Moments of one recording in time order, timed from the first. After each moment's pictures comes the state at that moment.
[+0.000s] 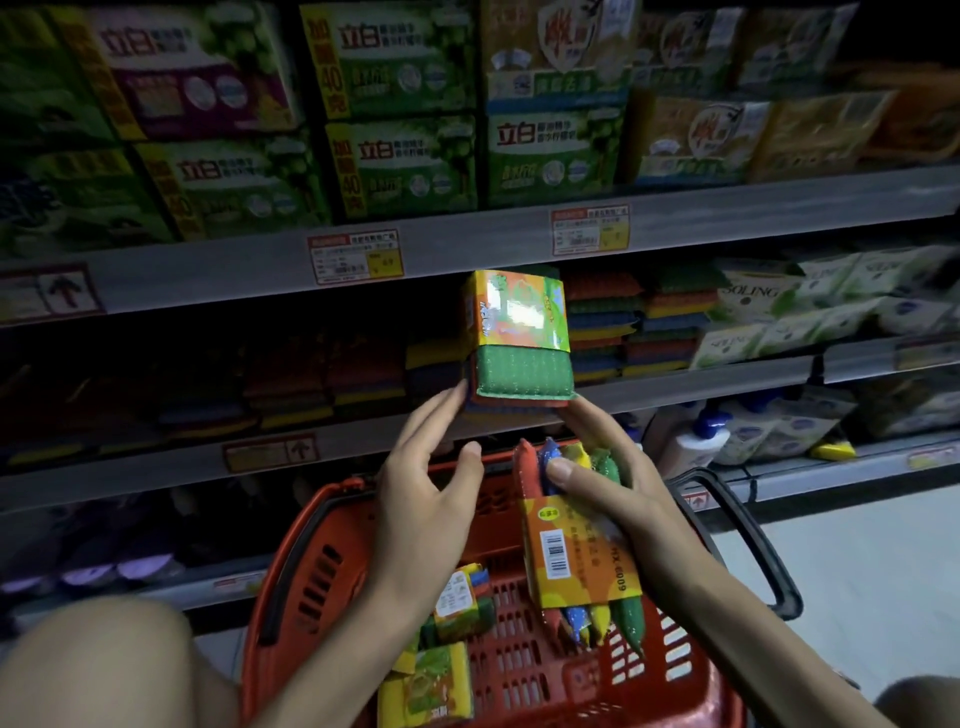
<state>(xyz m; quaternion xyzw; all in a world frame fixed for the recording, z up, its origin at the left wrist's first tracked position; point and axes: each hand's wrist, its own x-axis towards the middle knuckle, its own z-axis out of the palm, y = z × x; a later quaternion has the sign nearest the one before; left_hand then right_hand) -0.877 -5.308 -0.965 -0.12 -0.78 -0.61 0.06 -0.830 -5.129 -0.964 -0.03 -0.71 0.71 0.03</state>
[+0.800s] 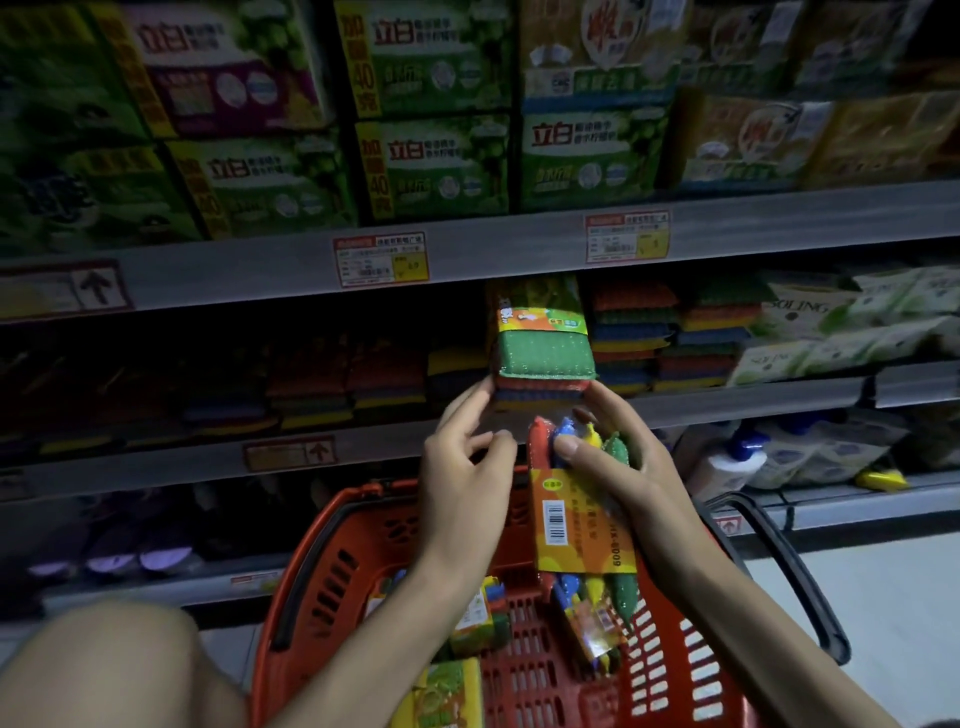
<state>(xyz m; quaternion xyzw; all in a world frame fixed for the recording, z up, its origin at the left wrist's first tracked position) -0.895 -5.279 -0.958 -0.04 -0.72 -0.69 0.04 -0.865 -5.128 -0.970 -0.04 -0.70 0.71 0.07</state>
